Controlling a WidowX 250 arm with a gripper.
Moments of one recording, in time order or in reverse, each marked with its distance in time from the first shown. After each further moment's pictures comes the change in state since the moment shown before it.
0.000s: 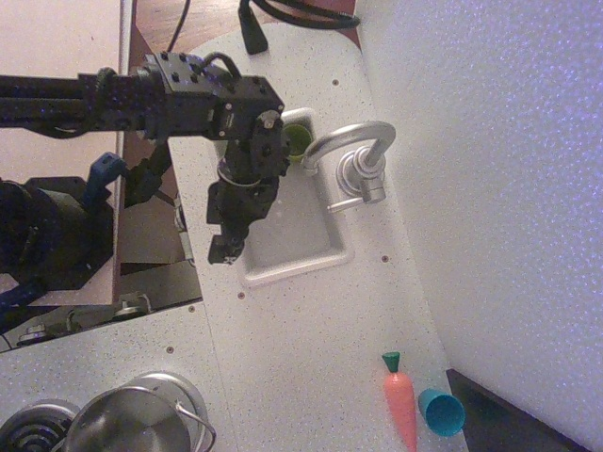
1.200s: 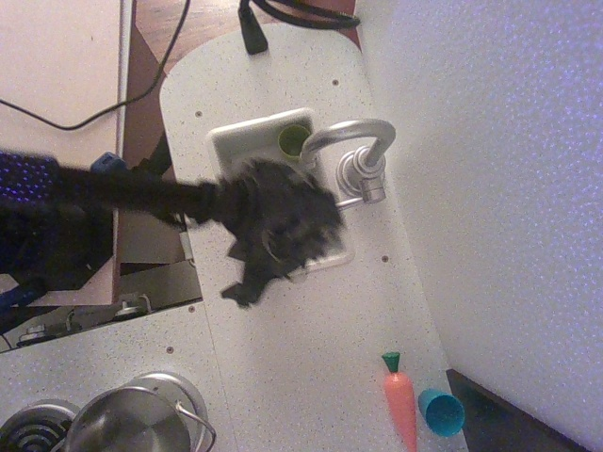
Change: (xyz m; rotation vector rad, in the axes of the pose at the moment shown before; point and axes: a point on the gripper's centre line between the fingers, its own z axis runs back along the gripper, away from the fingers) arm 0.021 -0.011 -0.065 0.127 0.276 -0.166
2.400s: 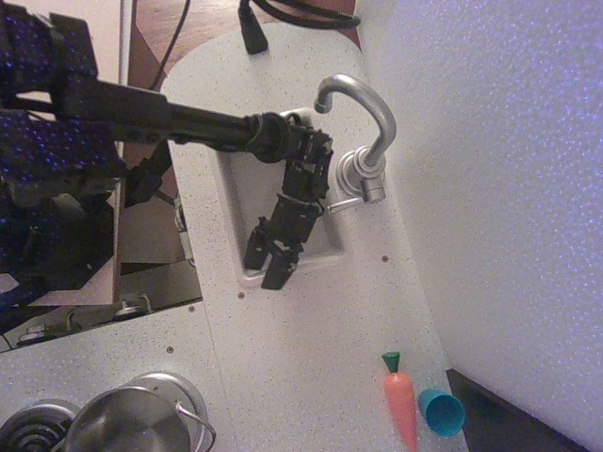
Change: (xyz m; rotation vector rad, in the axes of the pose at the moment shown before) arm 0.039 0.012 0.009 -0.732 -0.032 0.227
